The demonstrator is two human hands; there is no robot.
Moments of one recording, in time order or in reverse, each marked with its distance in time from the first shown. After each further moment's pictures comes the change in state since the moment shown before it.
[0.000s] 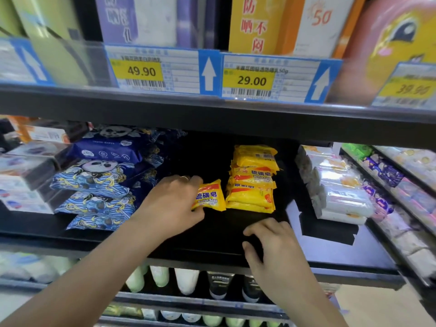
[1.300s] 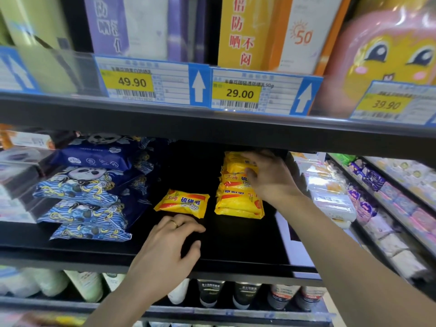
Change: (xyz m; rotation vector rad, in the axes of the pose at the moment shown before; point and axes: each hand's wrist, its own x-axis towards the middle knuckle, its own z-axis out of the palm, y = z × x) left_hand -0.053 0.011 0.068 -0.479 0.123 -0.036; right_hand 0.158 0.038 -0.036 -0.108 0.055 0.027
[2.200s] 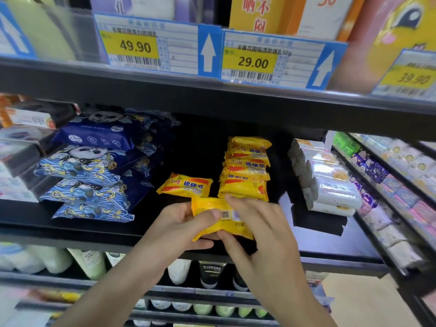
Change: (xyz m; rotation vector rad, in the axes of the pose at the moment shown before) left_hand -0.002 0.057 -0.037 -1.051 -0.207 -0.504; right_hand -0.170 -0.064 0.007 0.313 0.224 -0.223
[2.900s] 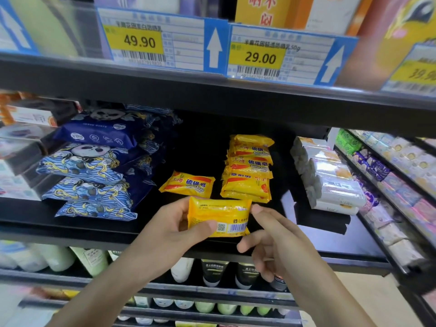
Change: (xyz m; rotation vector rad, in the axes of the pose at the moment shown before) left_hand -0.009 -0.004 -0.017 0.217 -0.057 0.185; right_hand 0.022 -0.018 -0.034 0.875 -0.274 1.033
